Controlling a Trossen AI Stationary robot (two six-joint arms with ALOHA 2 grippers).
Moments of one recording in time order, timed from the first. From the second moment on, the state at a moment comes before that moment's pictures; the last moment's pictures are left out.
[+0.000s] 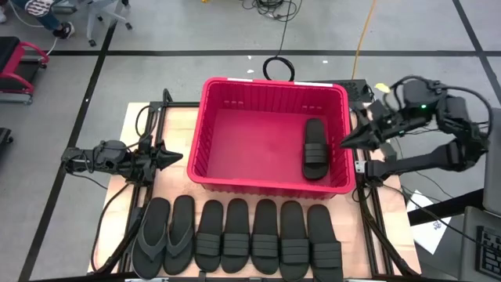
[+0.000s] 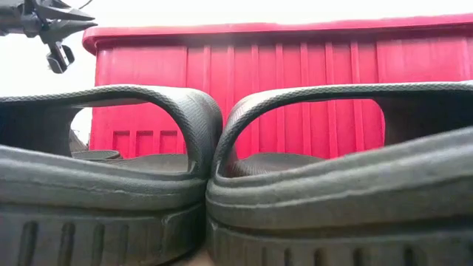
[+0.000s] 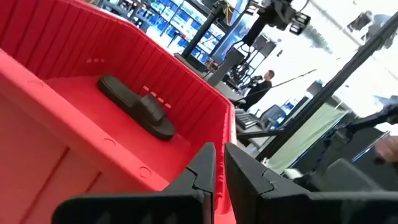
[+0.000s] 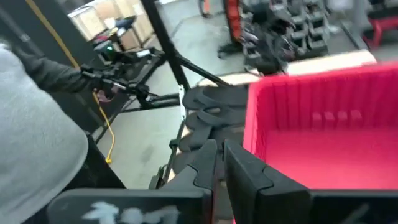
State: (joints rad) left arm -0.16 0.01 0.32 -0.29 -0.22 -0.68; right arm -0.14 0.98 1.64 -1.01 -0.42 0.20
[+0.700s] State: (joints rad) left arm -0.16 0.01 0.32 -0.29 -0.21 -0.55; right arm 0.37 1.27 1.64 -0.97 -0.17 0.14
